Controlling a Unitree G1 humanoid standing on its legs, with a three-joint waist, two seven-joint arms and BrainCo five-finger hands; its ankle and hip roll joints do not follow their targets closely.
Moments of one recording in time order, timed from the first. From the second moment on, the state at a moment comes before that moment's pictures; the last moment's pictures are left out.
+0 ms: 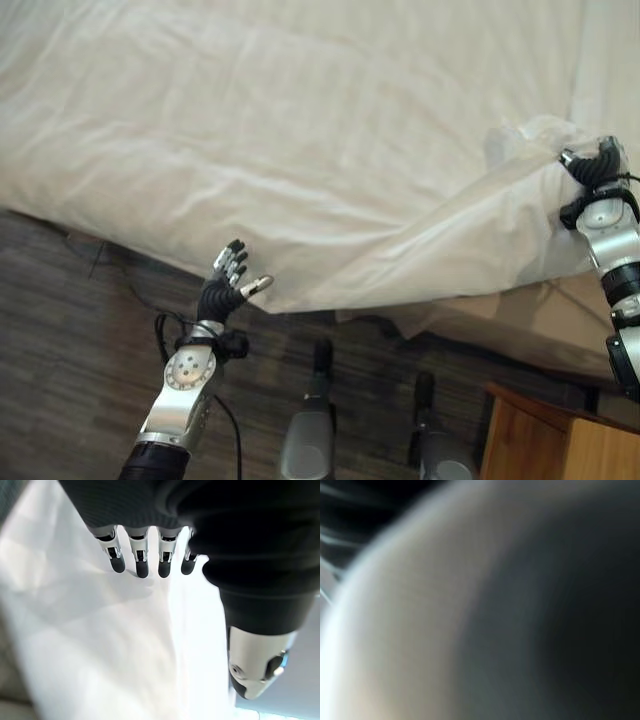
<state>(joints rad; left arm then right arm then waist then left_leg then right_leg) 0.04 0.53 -0.06 0.07 -0.42 -0.18 0.08 -0.83 -0.75 0.16 0.83 -0.03 0.04 -0.32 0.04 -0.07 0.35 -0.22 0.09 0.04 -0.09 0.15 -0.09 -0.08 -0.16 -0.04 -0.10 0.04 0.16</state>
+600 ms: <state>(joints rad) 0.03 0.37 -0.01 0.13 -0.37 -0.07 0.13 -0.07 -0.50 -0.02 0.33 -0.16 0.07 -0.27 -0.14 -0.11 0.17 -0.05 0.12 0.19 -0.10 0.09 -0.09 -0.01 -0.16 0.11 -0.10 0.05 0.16</state>
